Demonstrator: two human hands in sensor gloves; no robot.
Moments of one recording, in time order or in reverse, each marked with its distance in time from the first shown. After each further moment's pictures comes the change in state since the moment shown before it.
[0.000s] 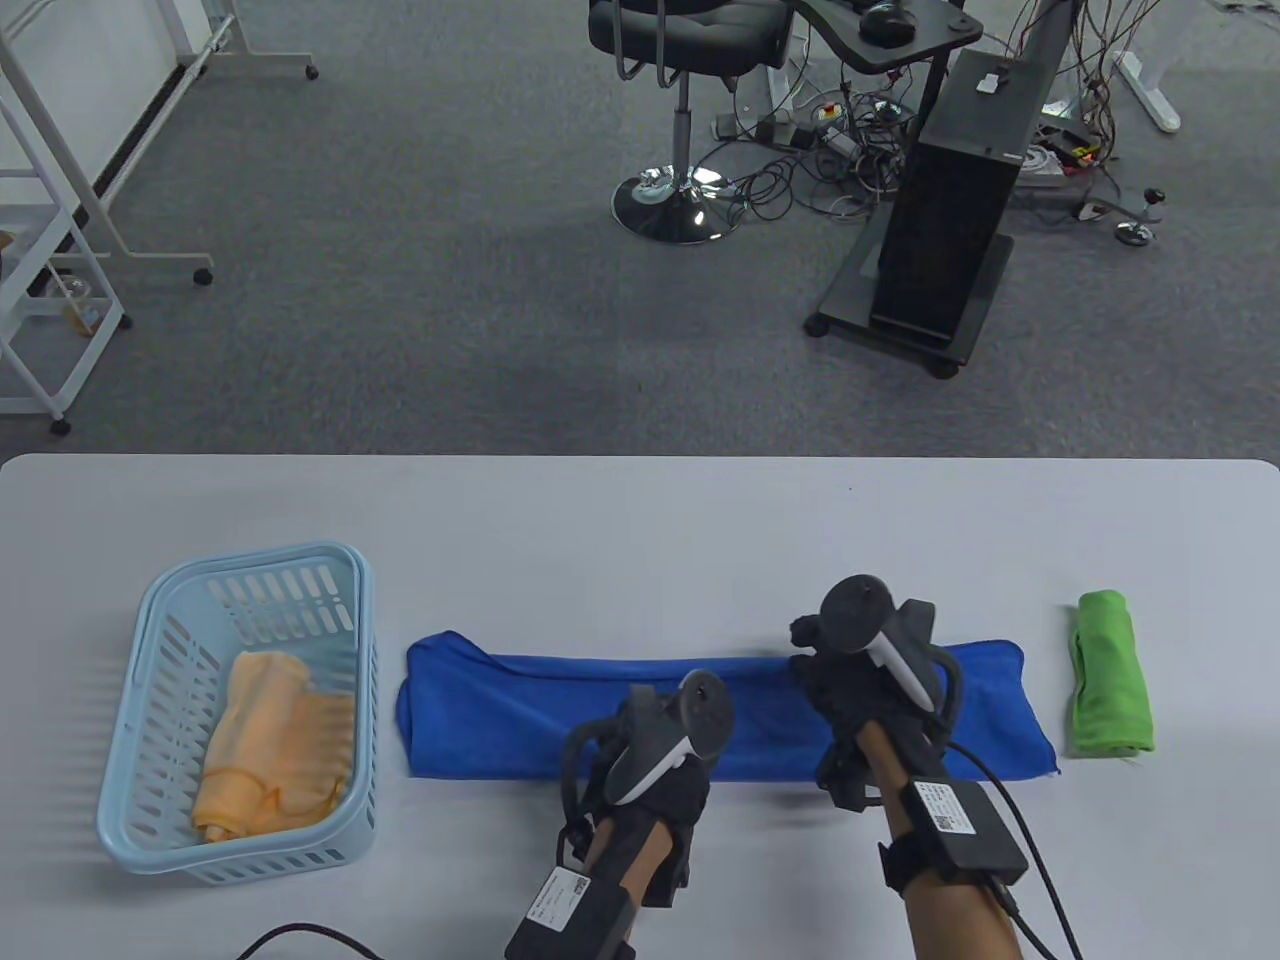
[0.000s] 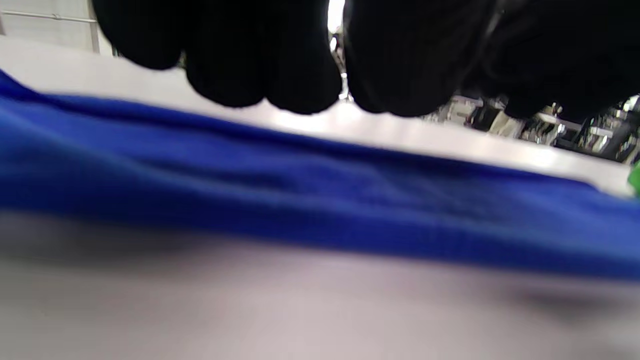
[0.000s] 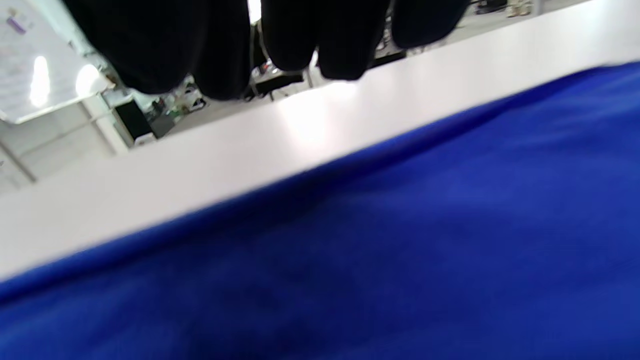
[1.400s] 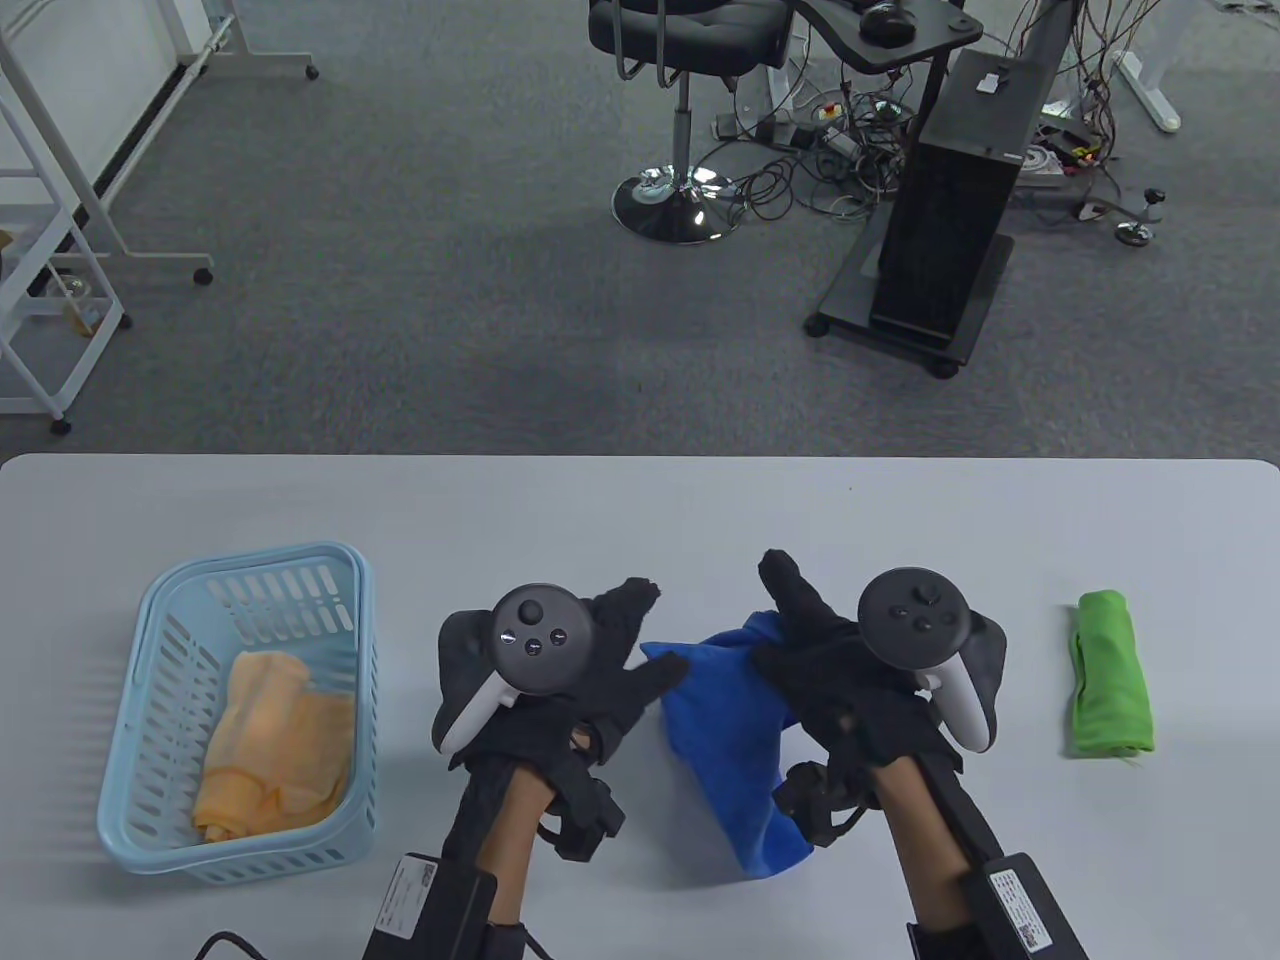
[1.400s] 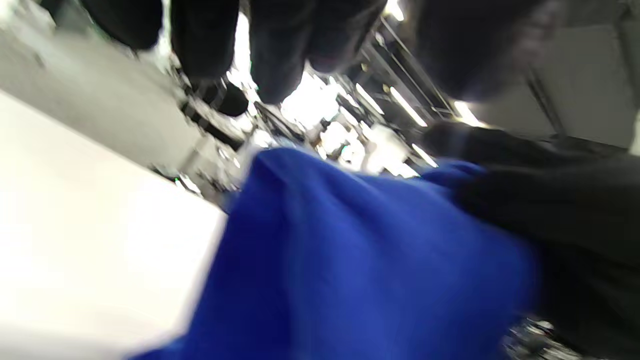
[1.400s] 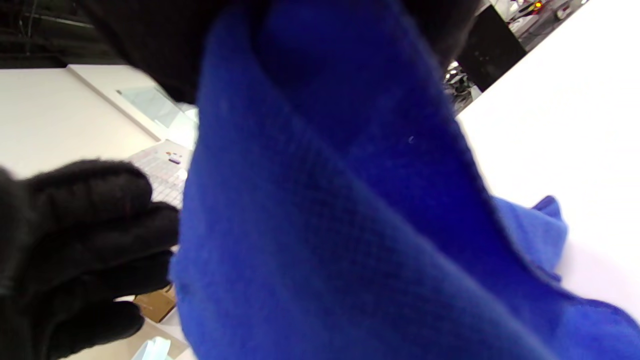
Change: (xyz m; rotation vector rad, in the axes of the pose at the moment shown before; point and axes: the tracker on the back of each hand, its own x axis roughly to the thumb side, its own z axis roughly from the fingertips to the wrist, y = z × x) left_hand -0.053 0.157 0.060 0.083 -0.309 0.461; right_hand 0.048 -0.103 0.109 -0.044 -0.236 -0.556
